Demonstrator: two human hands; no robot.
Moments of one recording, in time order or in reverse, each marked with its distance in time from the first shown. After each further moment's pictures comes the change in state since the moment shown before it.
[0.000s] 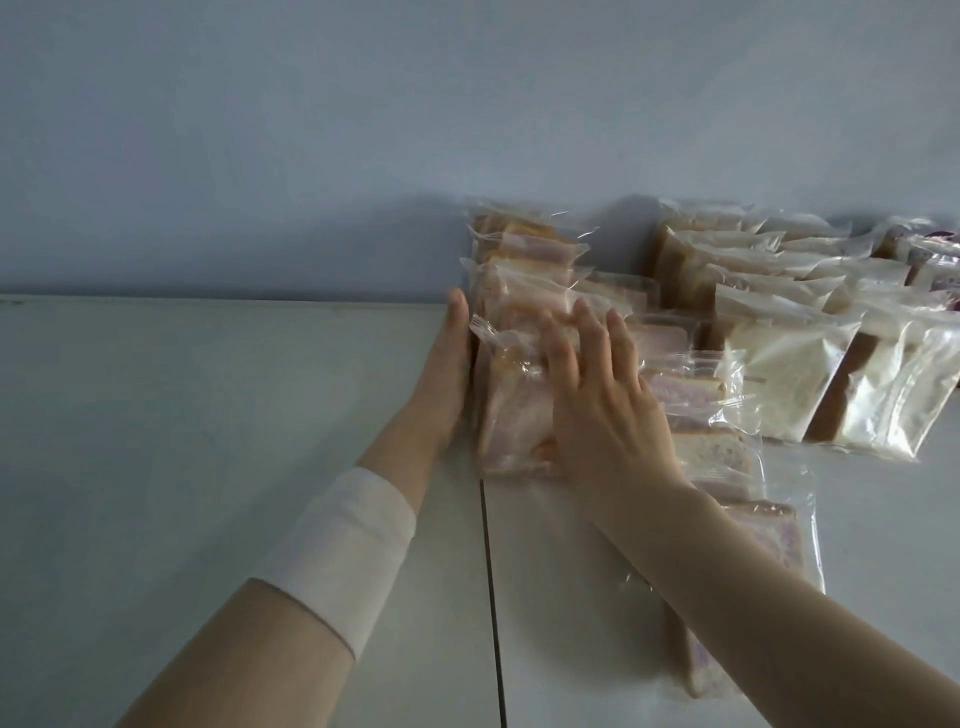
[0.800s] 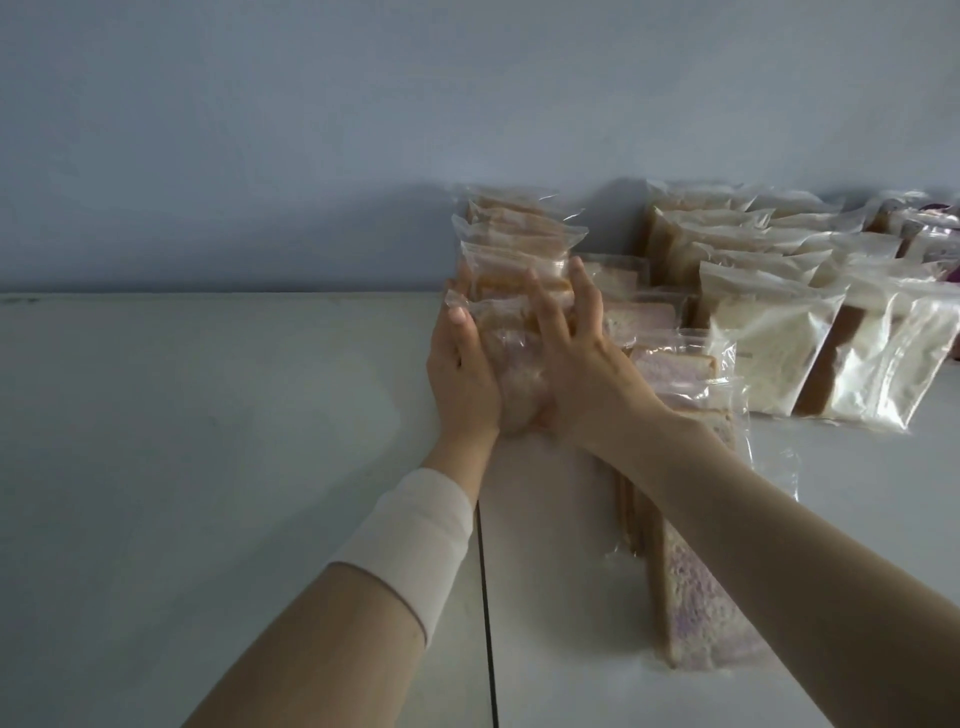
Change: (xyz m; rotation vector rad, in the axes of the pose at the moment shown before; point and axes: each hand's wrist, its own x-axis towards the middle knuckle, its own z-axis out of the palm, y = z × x) left_hand -0.016 -0.027 0.031 0.363 0.667 0.511; right_hand 0.015 0.012 -0.003 0.154 -0.058 -0.119
